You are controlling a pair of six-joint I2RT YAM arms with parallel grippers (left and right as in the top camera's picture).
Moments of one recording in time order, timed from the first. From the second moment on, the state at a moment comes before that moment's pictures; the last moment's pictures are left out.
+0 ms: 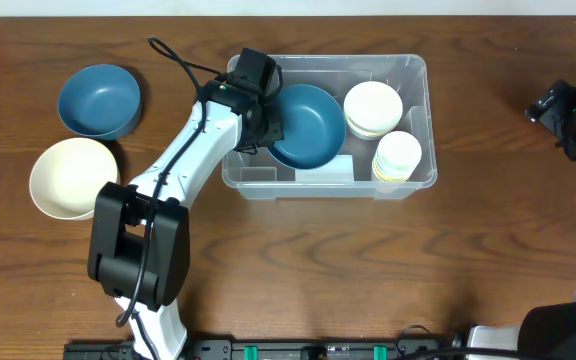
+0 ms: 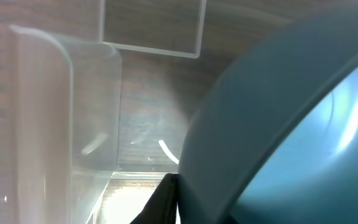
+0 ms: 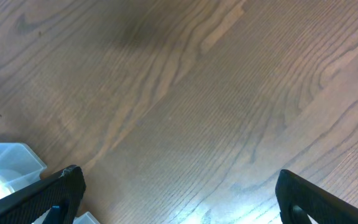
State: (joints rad) left arm -0.36 1.94 1.51 -0.81 0.07 -0.50; right arm -0.30 1.56 1.60 -1.11 0.21 0.51
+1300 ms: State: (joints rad) left arm -0.01 1.60 1.63 -0.88 -0.06 -0.40; right arm -0.30 1.56 1.60 -1.11 0.21 0.51
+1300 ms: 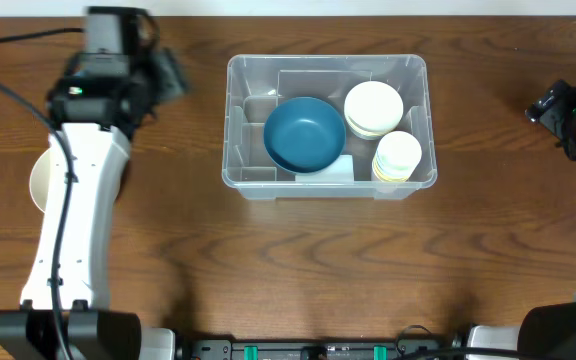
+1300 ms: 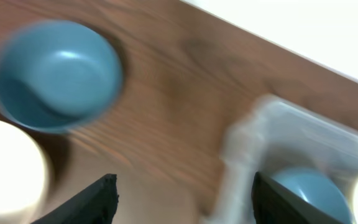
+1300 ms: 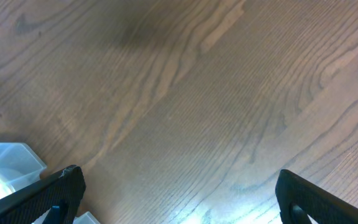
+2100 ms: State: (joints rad) left arm 0.10 2.10 1.63 -0.48 -0.20 -0.11; right arm -0.30 1.56 1.60 -1.11 0.21 0.51
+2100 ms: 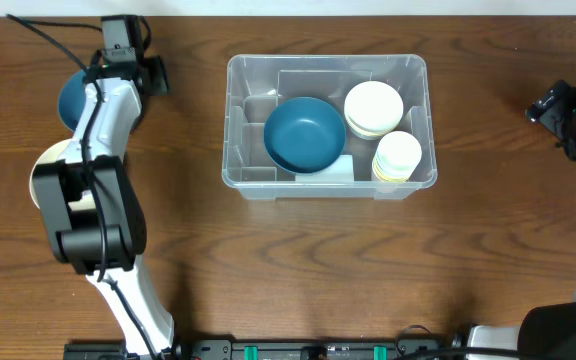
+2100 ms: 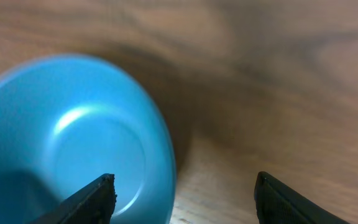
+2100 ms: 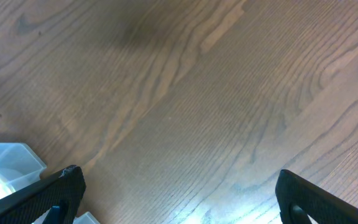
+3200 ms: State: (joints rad) left arm 0.02 1.60 1.62 -0.70 -0.14 -0.27; right arm -0.30 1.56 1.60 -1.11 0.21 0.51
